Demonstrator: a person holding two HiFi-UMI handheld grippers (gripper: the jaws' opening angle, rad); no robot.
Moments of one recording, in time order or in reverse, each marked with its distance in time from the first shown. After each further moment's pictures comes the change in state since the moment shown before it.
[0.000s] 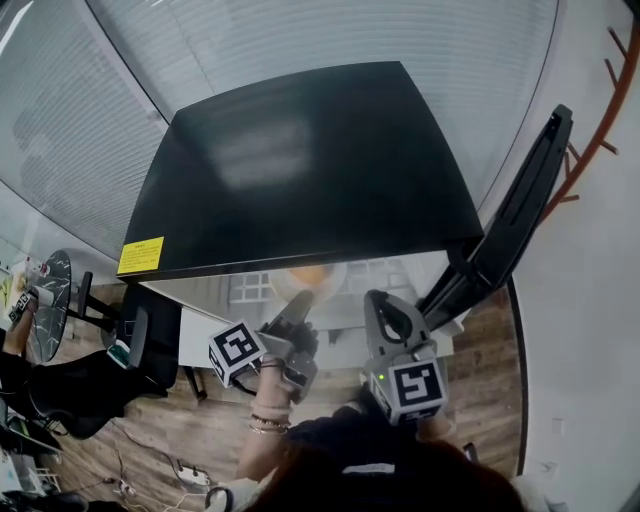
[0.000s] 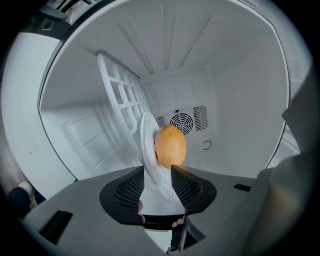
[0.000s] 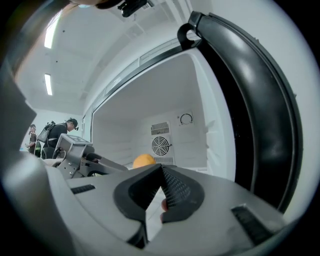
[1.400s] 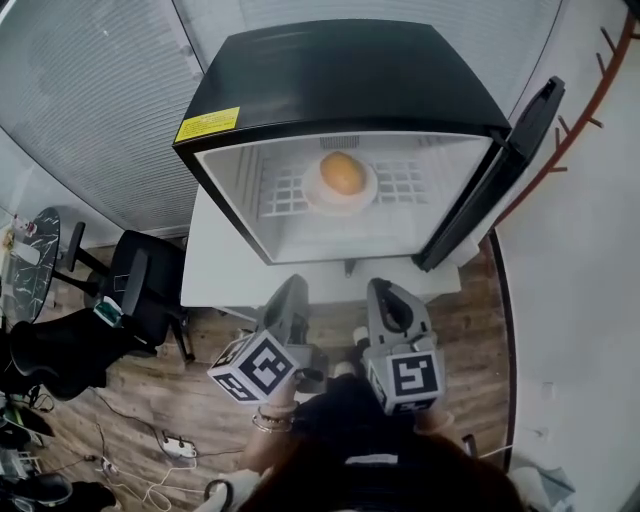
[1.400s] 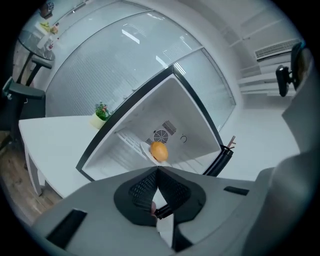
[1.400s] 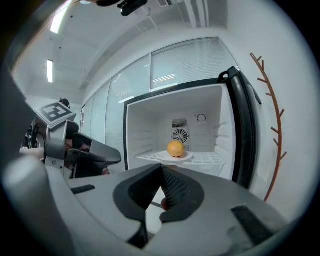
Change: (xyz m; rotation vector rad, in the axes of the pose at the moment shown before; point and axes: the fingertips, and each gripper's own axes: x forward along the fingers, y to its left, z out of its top) left arm -0.158 -0.001 -0.022 0.542 -0.224 -0.005; right arm -0.085 0.118 -0.041 -0.070 0.065 -0.066
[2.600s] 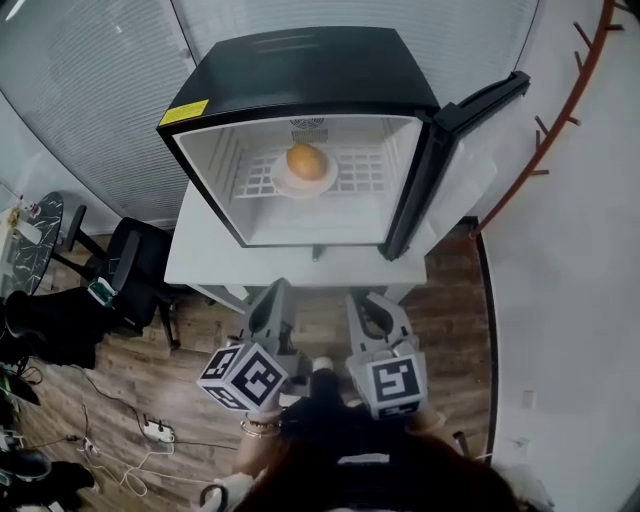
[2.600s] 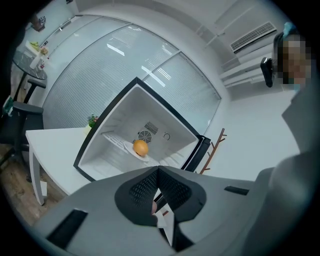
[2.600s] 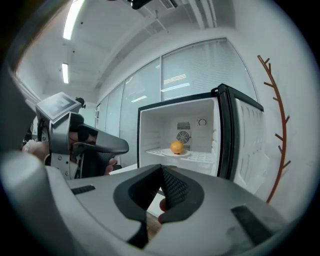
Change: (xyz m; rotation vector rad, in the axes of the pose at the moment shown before) left arm -0.045 -0.080 -0.047 0.139 -0.096 0.000; right arm -0.084 -0.020 -0.007 -0.066 0.020 0.133
